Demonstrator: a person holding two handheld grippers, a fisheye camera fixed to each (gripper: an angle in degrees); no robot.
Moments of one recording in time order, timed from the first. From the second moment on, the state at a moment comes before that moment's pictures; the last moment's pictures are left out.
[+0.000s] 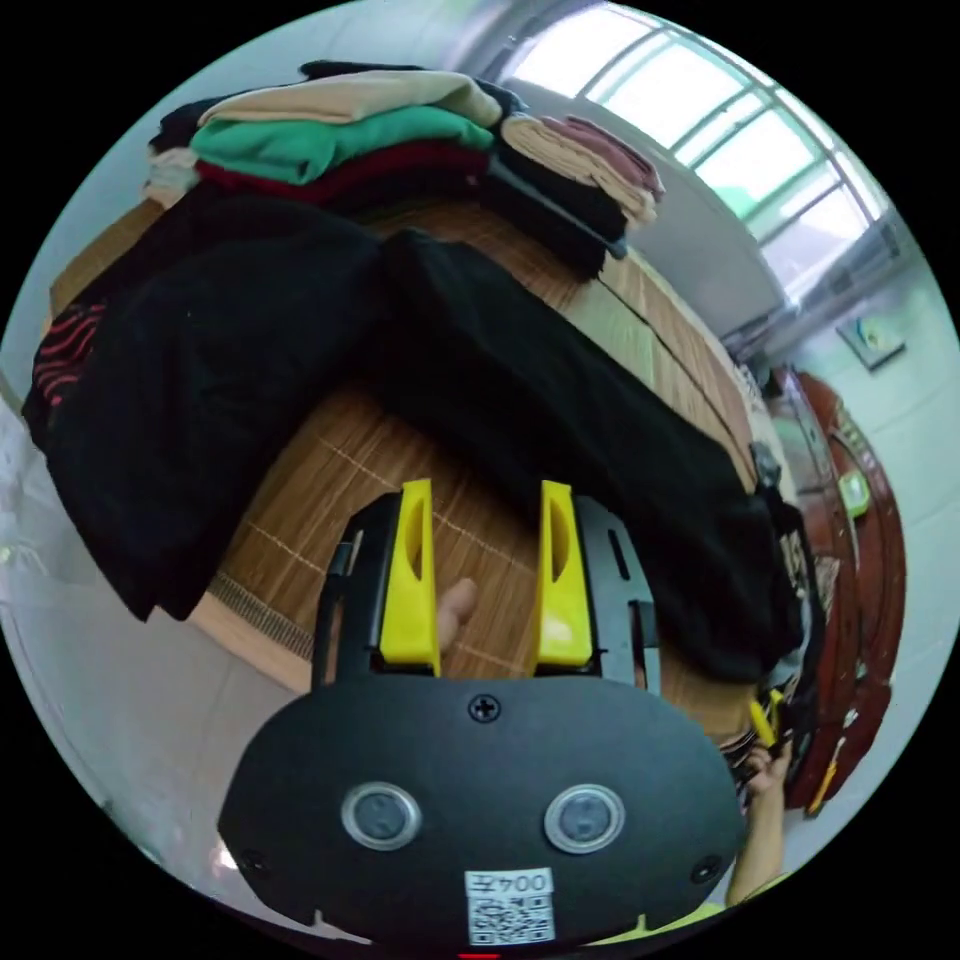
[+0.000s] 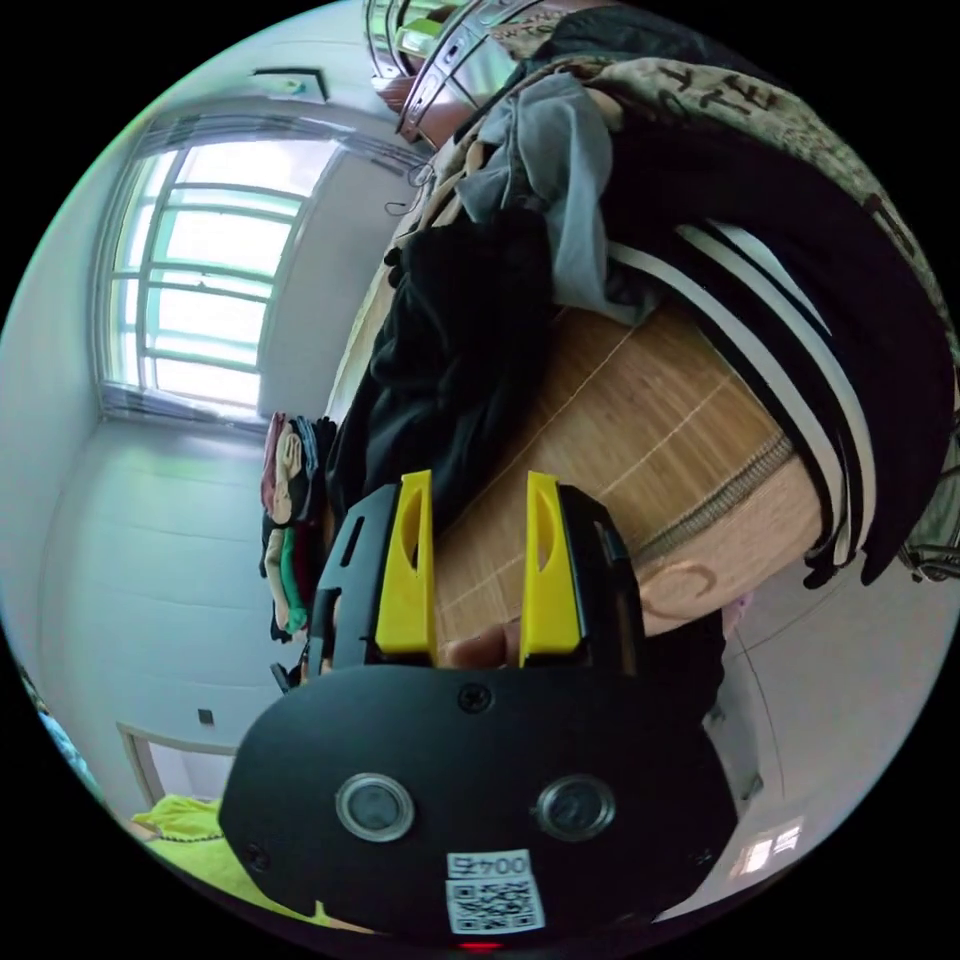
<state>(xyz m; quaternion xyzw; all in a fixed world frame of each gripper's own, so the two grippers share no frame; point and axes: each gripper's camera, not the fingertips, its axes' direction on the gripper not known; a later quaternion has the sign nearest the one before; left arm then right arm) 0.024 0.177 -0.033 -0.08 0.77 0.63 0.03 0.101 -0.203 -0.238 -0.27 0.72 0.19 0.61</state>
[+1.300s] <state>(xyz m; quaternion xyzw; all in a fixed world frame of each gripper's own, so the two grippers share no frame) 0.085 0.194 0.093 -0.18 0.78 0.58 -0.14 -0.018 -0.094 -0.111 -0.49 0.76 -0.10 0.42</state>
